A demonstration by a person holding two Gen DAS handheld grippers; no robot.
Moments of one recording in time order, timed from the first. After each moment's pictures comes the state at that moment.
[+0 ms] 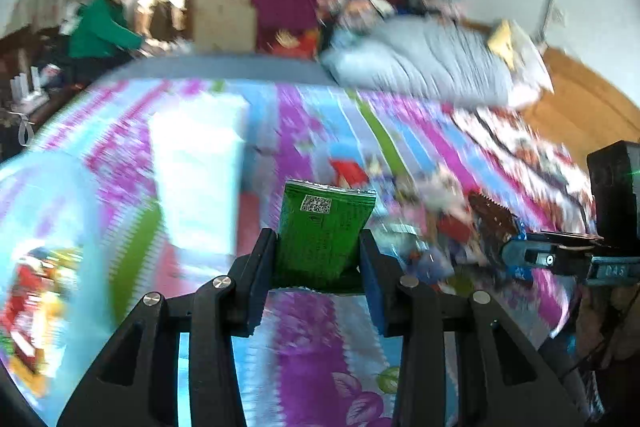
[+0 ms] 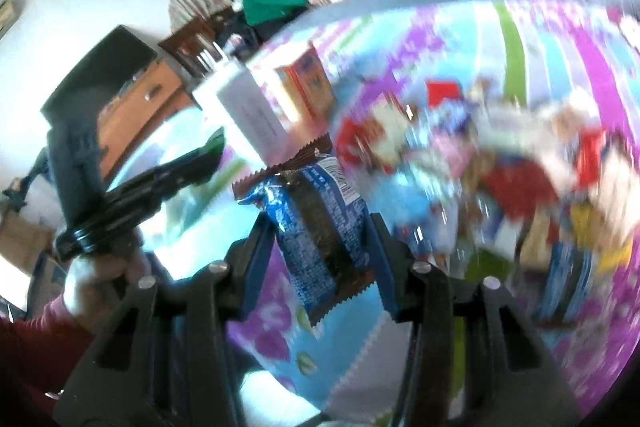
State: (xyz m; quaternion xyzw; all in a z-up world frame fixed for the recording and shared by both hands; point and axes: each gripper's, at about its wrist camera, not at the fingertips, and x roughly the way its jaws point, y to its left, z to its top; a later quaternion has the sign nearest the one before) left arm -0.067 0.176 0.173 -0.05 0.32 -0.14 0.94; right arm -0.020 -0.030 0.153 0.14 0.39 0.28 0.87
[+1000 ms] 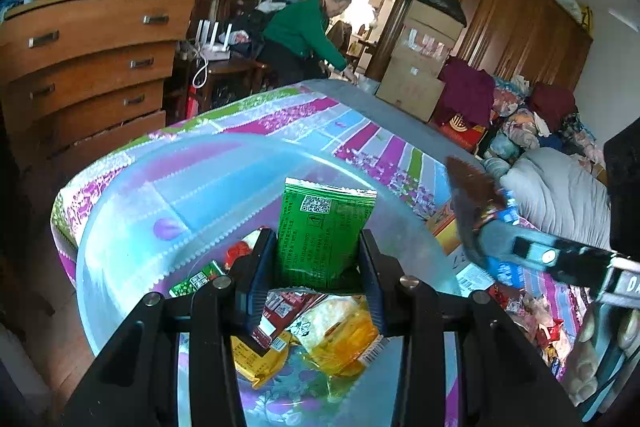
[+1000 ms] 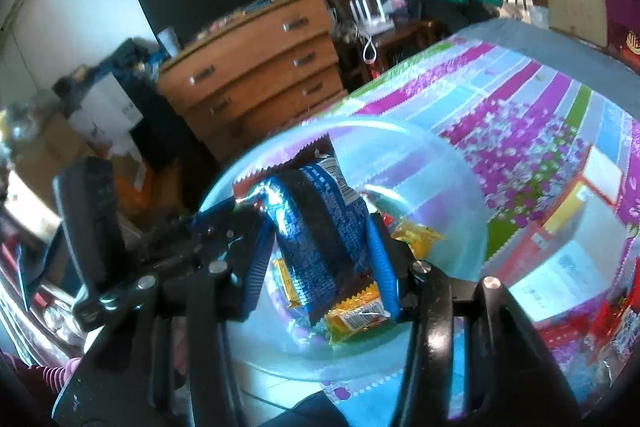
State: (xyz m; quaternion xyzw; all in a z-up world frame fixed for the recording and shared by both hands) left arm -0.149 0.442 0.183 -0.22 0.27 0.13 0.93; right arm 0.024 0.324 0.221 -0.01 0.40 0.49 0.78
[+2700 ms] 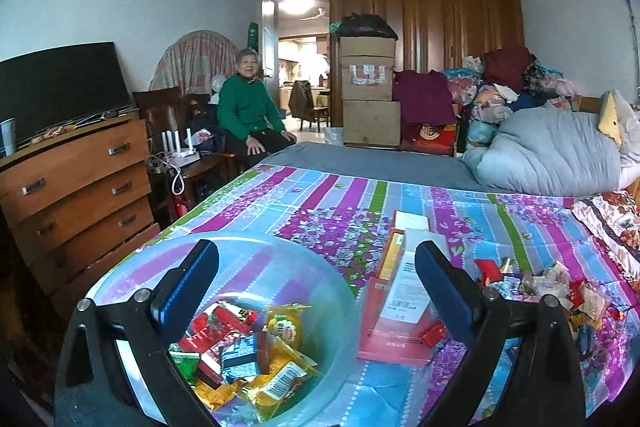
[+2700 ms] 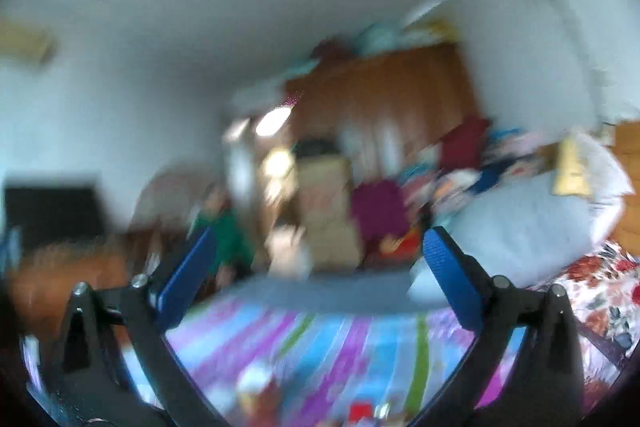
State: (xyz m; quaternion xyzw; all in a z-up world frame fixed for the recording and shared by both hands) left arm -0.149 0.269 0.267 -0.02 0.18 0.12 0.98; right arm -0.064 -0.109 0.487 0.16 -0.05 0.06 0.98
